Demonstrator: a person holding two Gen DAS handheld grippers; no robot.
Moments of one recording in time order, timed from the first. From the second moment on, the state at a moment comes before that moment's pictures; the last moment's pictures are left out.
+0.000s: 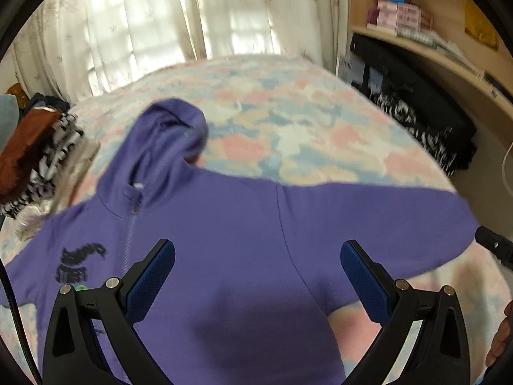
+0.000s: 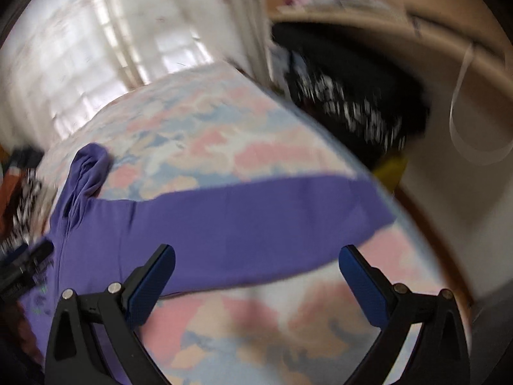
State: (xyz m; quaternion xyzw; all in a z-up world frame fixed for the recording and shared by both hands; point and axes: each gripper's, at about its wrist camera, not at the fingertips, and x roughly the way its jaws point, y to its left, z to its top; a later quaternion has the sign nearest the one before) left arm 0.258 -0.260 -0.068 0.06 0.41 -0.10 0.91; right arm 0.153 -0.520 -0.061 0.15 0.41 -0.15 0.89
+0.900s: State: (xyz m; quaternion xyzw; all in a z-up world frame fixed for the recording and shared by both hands) left arm 0.270 -0.204 -0.091 -0.02 0.44 -0.09 0.89; right arm 0.174 -0.527 -0.049 0.29 0.29 -0.10 0.91
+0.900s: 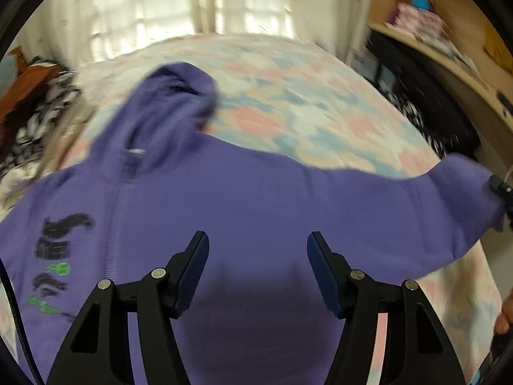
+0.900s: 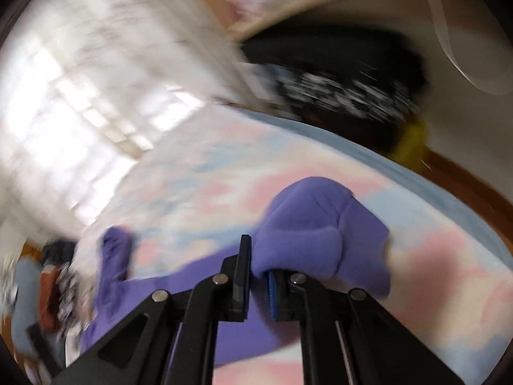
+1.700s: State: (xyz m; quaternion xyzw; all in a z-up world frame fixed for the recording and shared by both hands) left arm 0.249 -0.052 -0.144 -0.16 0.49 -0.11 0.85; right arm 0.189 -0.258 -0.140 0.17 0.49 0.13 0.85
